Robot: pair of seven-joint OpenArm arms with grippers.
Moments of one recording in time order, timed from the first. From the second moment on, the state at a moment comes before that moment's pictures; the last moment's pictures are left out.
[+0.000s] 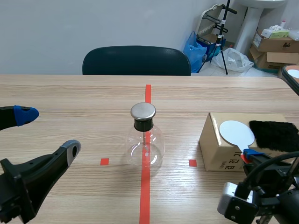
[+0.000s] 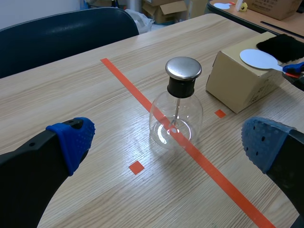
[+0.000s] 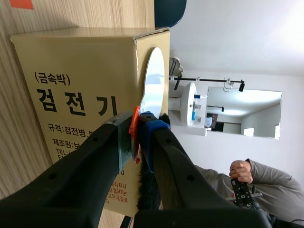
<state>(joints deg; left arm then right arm) 47.8 -32.4 -8.4 119.3 -21.3 -26.4 -9.5 -34.7 25.2 -9.2 88.7 -66.2 -25.7 6.0</state>
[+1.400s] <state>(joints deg) 8.5 -40.6 9.5 68.1 -3.9 -45.1 -28.9 -34.5 25.2 -9.2 96.2 -71.5 -25.4 -3.2</state>
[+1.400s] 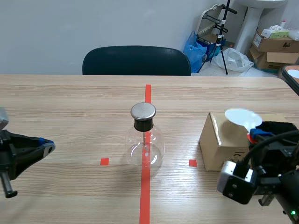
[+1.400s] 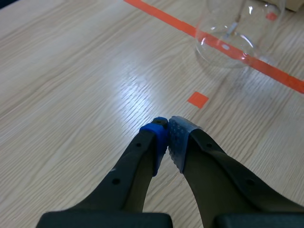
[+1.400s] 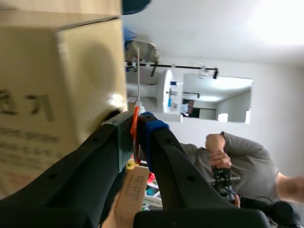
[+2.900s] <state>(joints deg) -9.2 -25.9 28.9 50.4 9.5 -45.1 -45.3 -15.2 24.3 -36.7 92.3 -84.5 -21.8 -30.8</state>
